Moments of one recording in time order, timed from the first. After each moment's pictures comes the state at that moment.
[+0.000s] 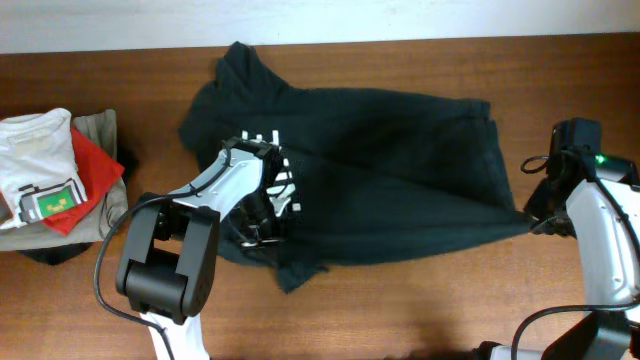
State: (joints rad) left arm -0.34 2.02 1.31 -1.30 0.35 -0.15; right arm -0.31 1.48 1.18 -1.14 0.41 0.39
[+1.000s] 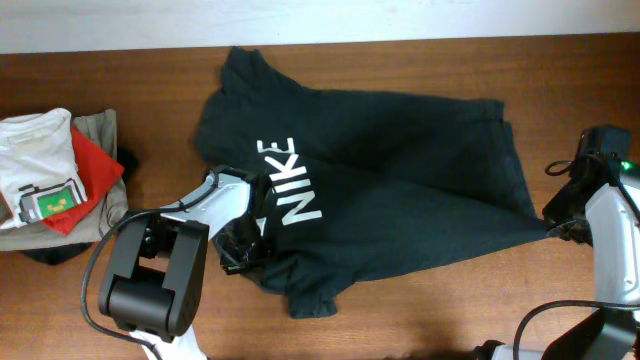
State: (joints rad) left arm -0.31 1.92 1.07 -1.14 0.21 -0.36; right arm -0.42 1.48 1.18 -1.12 0.39 0.42
